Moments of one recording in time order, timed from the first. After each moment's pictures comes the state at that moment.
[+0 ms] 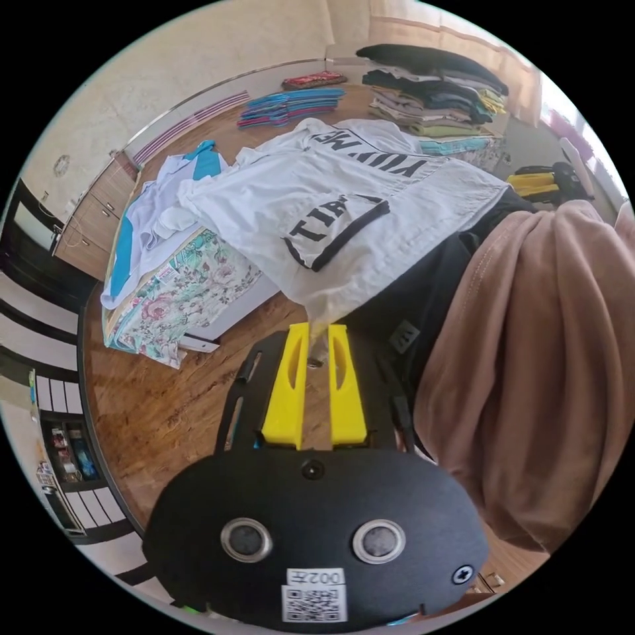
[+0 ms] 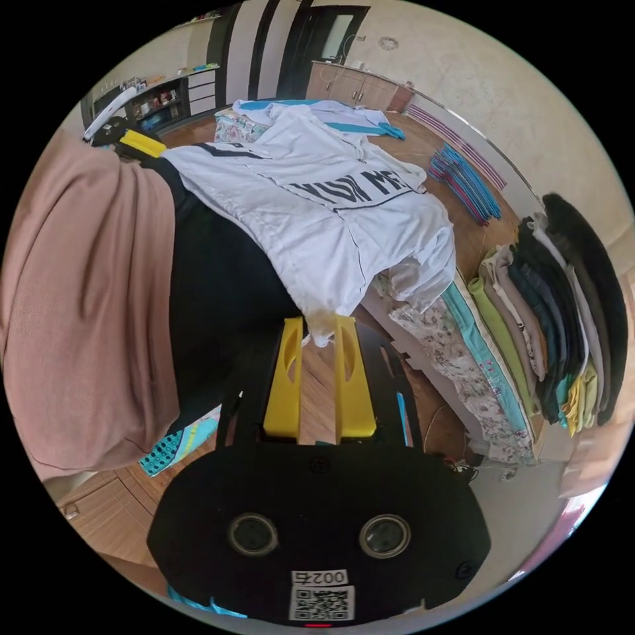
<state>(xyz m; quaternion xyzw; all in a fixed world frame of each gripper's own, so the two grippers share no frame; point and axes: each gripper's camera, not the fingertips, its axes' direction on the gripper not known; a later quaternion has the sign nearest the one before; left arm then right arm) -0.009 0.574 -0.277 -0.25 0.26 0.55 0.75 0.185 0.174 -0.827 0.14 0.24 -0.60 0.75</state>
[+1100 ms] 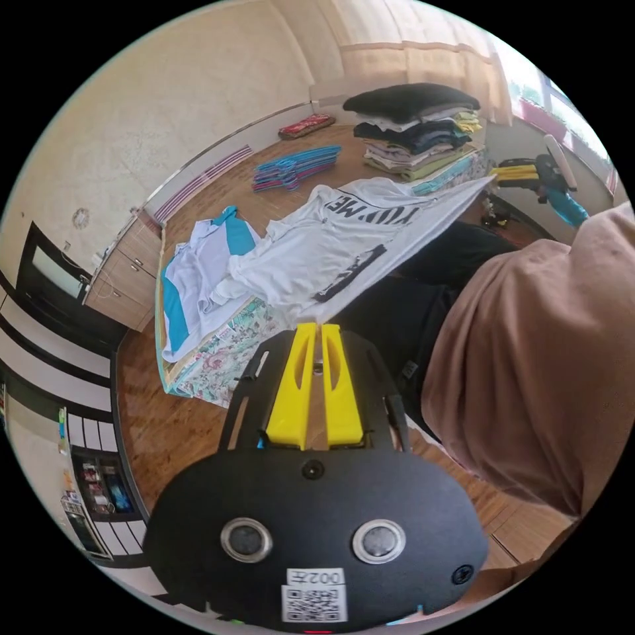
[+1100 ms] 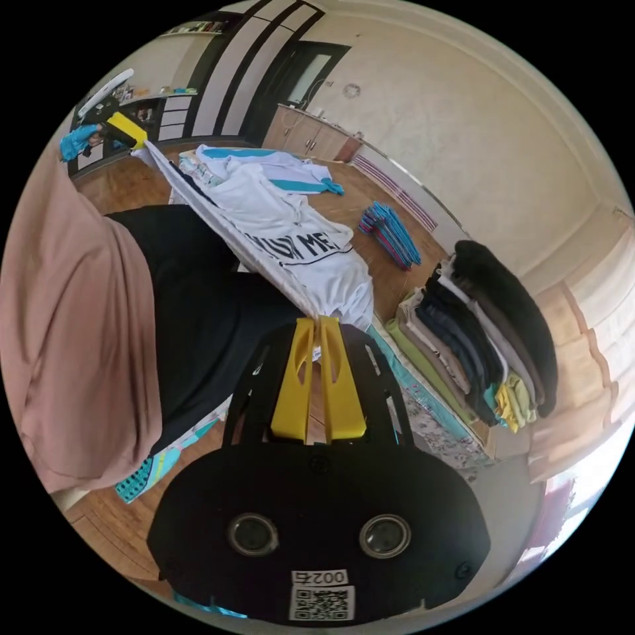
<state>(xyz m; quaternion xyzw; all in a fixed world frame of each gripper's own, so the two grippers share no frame) 0.025 0.500 -0.369 -0.14 0.27 0.58 0.75 0.122 0.204 -0.870 0.30 0.27 -0.58 0.70</state>
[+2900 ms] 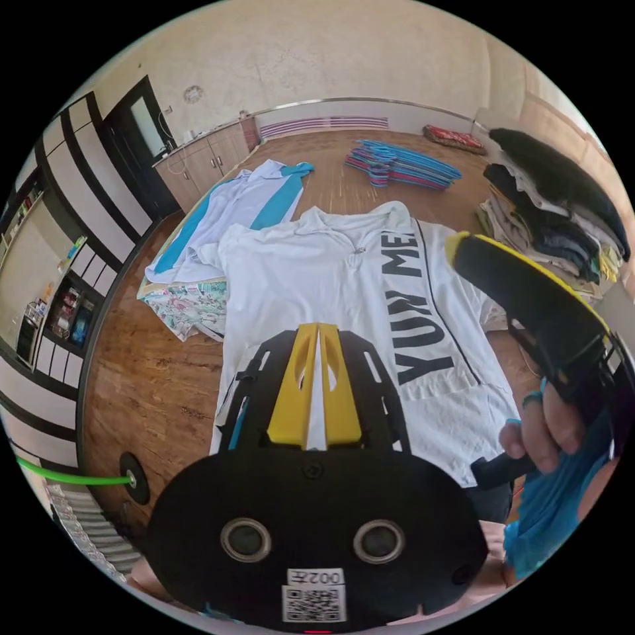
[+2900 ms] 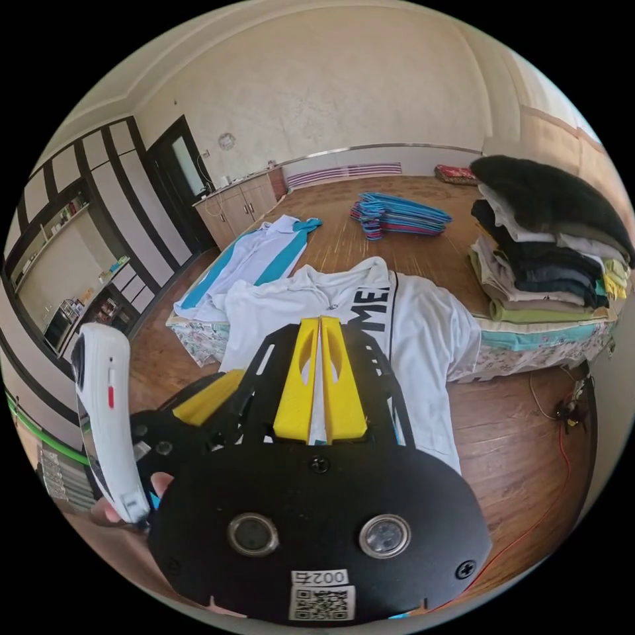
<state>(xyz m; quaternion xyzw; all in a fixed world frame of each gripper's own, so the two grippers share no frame) 0.262 0.620 -0.383 -0.22 0.13 0.32 0.91 -0.073 0.009 -0.889 0.33 0.00 -0.34 0.88</state>
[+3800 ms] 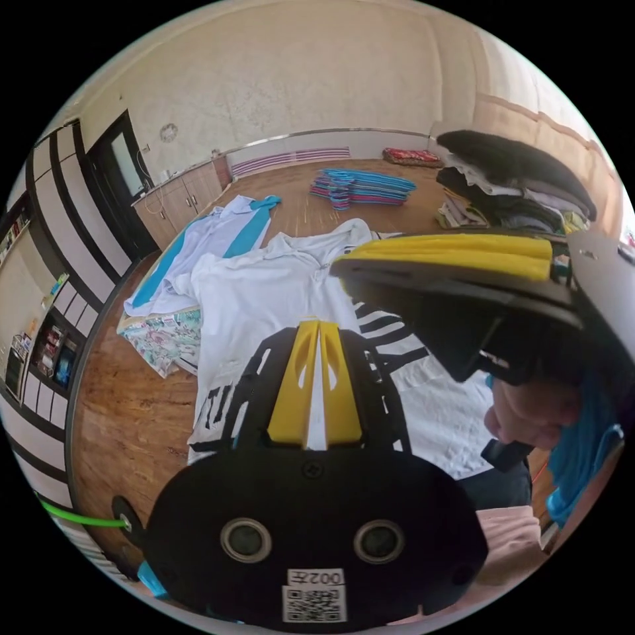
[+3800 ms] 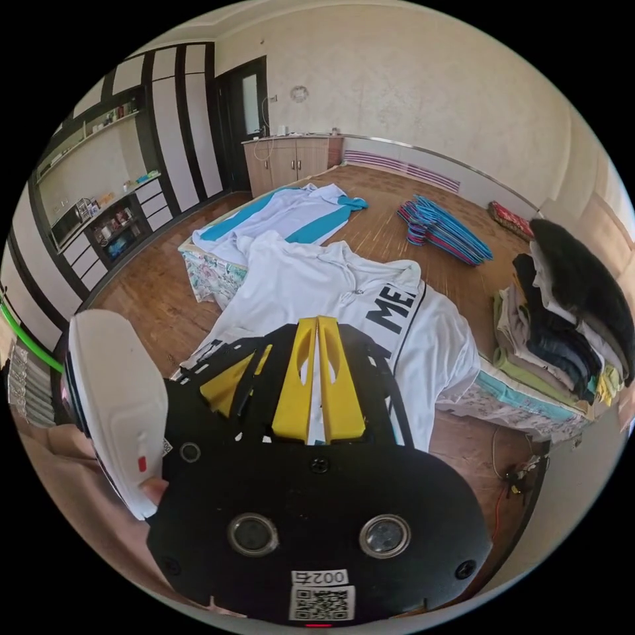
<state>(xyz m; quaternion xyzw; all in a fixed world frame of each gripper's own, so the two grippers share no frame) 0.287 0.673 -0.414 -0.15 0.21 0.35 0.90 -0.129 0.052 -0.817 0.27 0.09 -0.48 0.83</state>
